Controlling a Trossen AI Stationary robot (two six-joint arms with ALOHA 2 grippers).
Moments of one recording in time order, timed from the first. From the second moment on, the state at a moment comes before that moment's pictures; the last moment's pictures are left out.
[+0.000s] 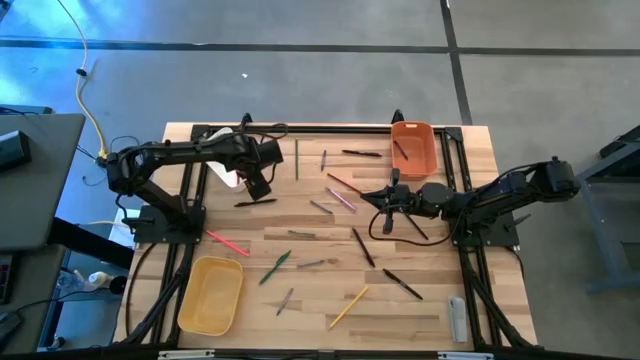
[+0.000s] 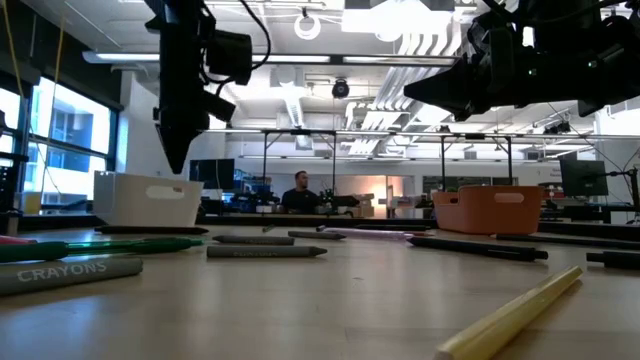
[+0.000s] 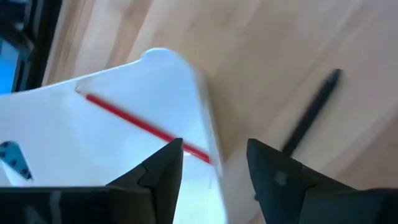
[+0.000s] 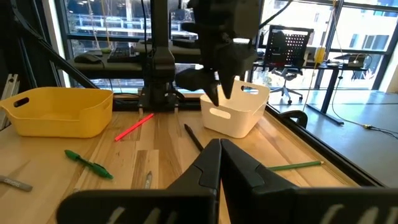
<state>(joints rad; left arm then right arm) 0.52 1.50 1.07 -1.10 -0.30 -0.15 -0.01 1.26 0.23 1.03 0.15 -0.07</state>
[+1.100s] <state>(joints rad) 0.64 1.56 1.06 -1.02 -0.19 -0.05 -0.01 1.26 0.23 1.03 0.15 -0.07</state>
